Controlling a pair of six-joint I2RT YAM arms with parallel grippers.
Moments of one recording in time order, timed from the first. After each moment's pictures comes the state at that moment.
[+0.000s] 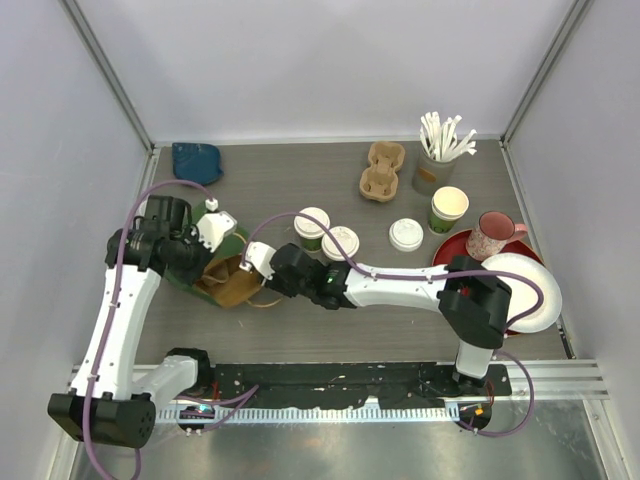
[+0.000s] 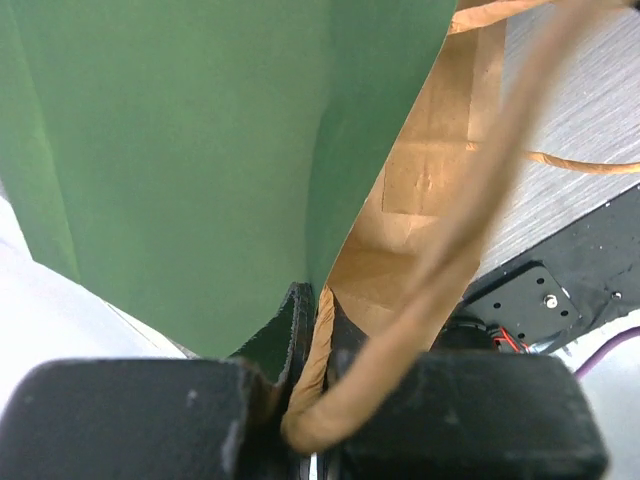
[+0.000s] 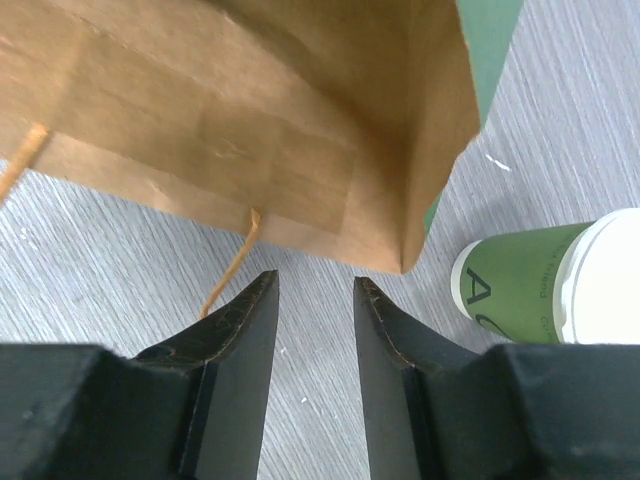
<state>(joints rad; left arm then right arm) -0.10 1.03 1.20 -1.27 0.15 0.59 1.17 1.78 1.22 -0.05 0.24 -0.22</state>
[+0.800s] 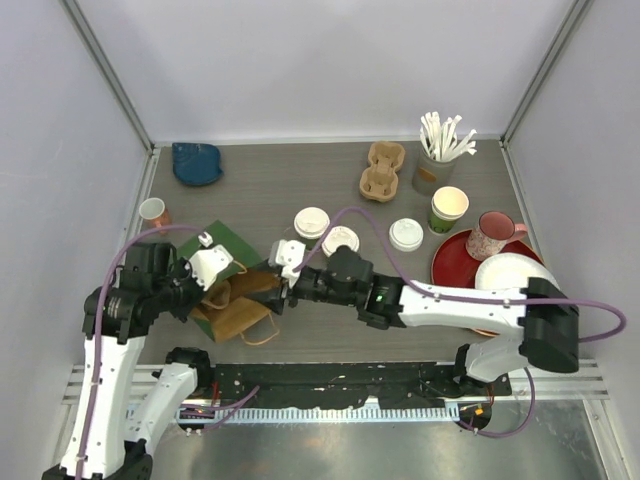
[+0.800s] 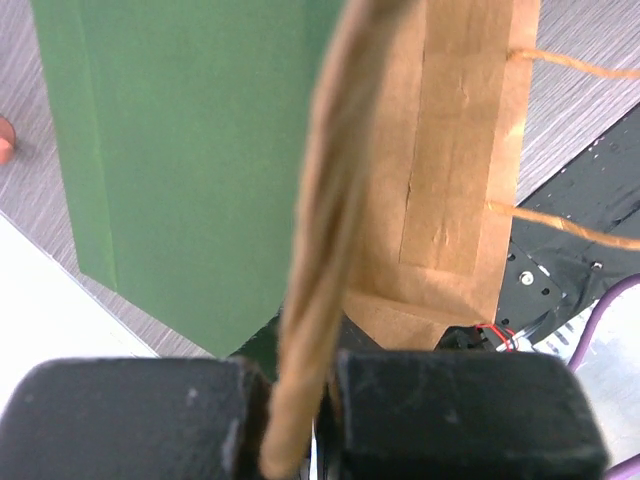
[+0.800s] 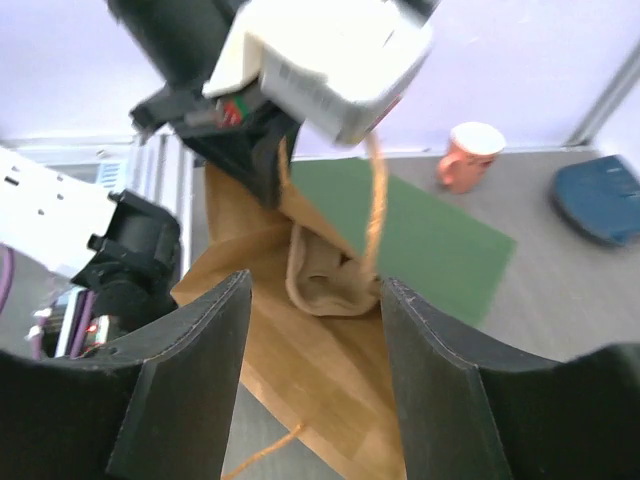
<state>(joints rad) -0.14 0.73 1.10 -1.35 0.22 0.66 1.23 1.37 0.98 0.43 -0.13 -0.13</state>
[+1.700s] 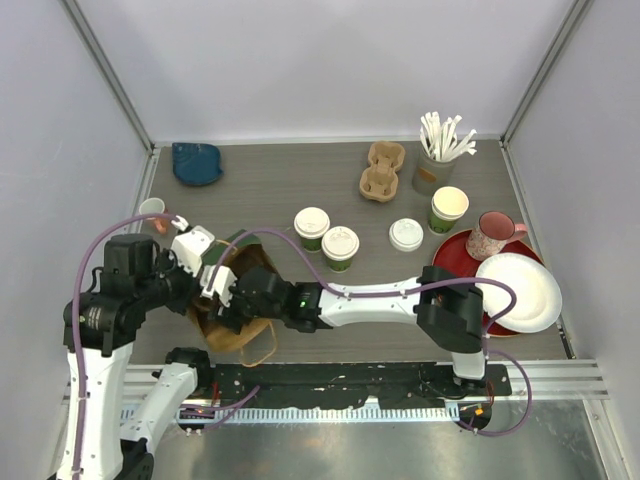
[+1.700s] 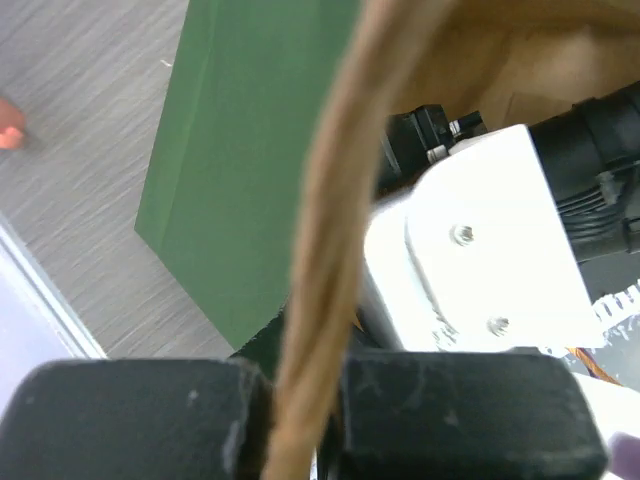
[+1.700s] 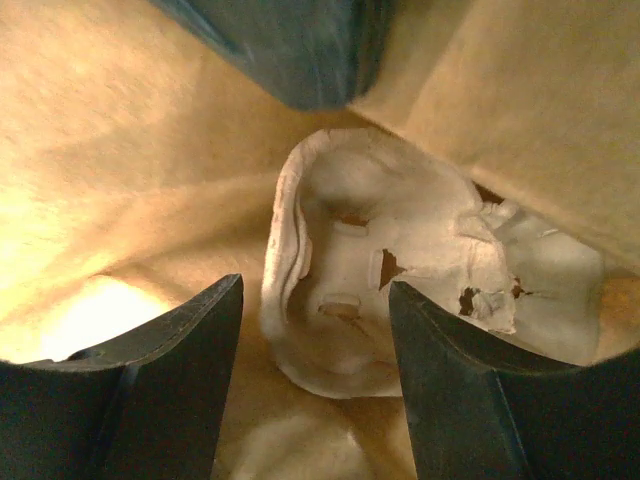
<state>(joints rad) -0.14 0.72 1.23 -1.36 0.29 0.42 1.34 1.89 1.34 0.23 0.00 -0.10</state>
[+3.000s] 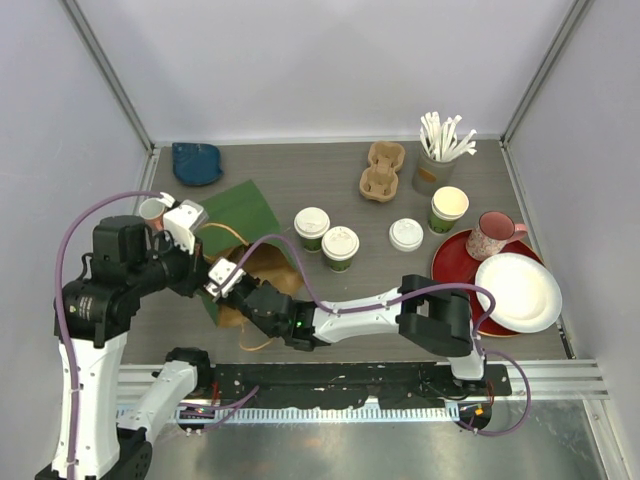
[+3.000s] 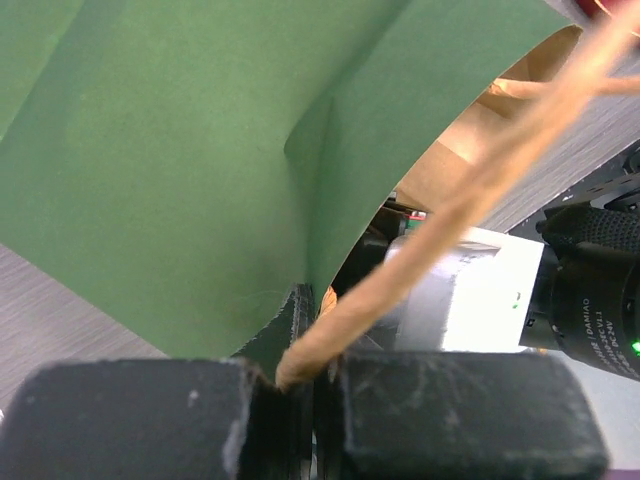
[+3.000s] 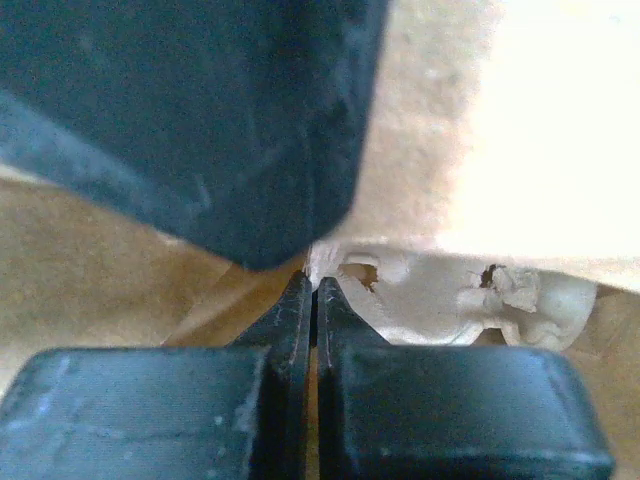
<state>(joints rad) -0.14 0.79 1.37 -1.30 0.41 0.18 1.39 1.98 1.29 0.72 0.55 -0.23</state>
